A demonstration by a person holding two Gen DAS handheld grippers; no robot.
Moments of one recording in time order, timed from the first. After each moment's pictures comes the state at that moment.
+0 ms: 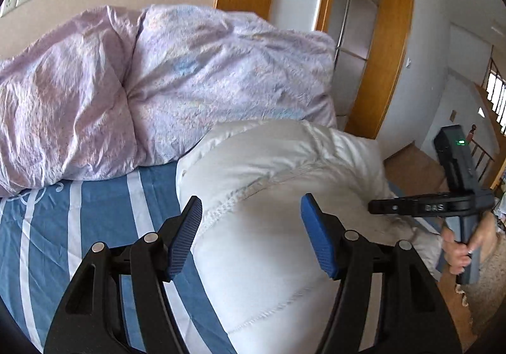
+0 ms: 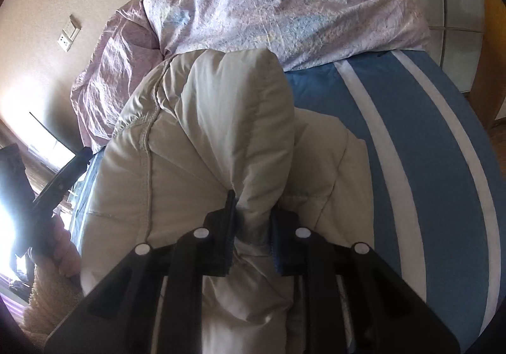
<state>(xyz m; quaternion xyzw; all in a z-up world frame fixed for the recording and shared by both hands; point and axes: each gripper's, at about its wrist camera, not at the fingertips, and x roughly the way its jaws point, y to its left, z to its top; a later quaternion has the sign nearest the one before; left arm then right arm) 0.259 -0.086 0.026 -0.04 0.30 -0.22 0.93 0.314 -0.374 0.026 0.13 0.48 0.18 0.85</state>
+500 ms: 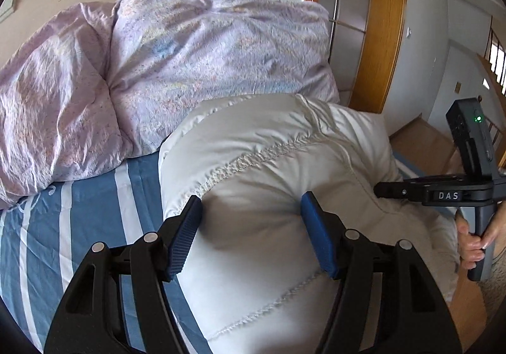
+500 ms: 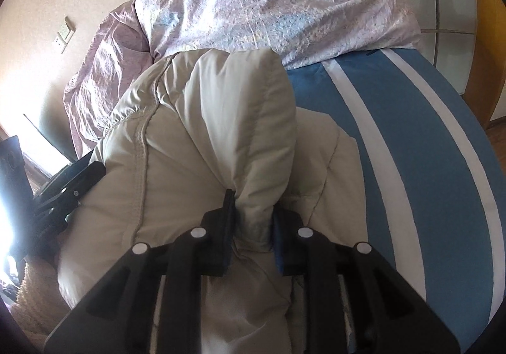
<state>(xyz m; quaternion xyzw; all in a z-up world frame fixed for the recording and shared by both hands) 0.268 -0.127 0.003 0.03 0.32 -0.21 0.92 0.310 -0.379 0.010 0.12 0.46 0.16 0.86</state>
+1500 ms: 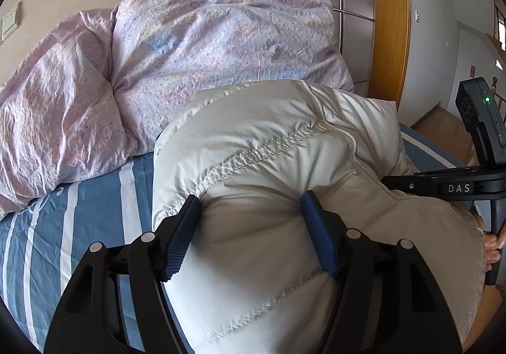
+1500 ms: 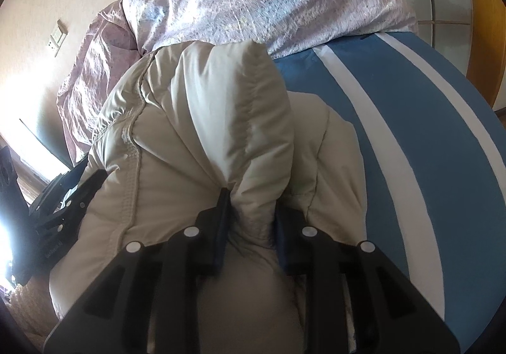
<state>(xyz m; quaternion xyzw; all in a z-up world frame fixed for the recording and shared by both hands) 0.262 -0.151 -0.025 0.07 0.30 -0.17 0.94 0.315 -0.383 -0.019 0.14 0.46 0.15 0.86</state>
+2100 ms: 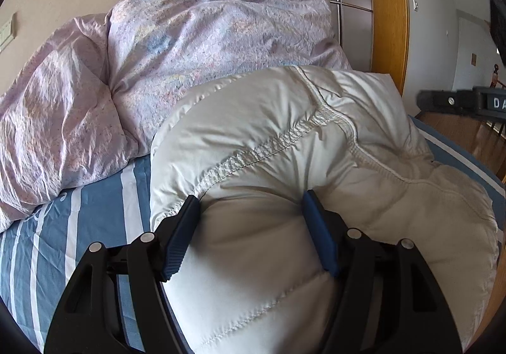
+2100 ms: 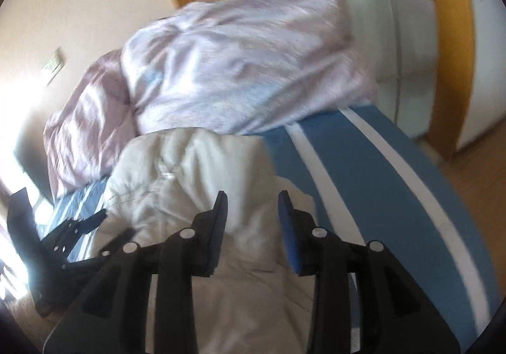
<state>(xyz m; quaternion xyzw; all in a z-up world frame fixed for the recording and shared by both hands) 0.263 -0.156 -0.027 0.10 0.31 -0.16 0.93 0.291 -0.367 0.056 0.08 0.36 0.08 0.93</state>
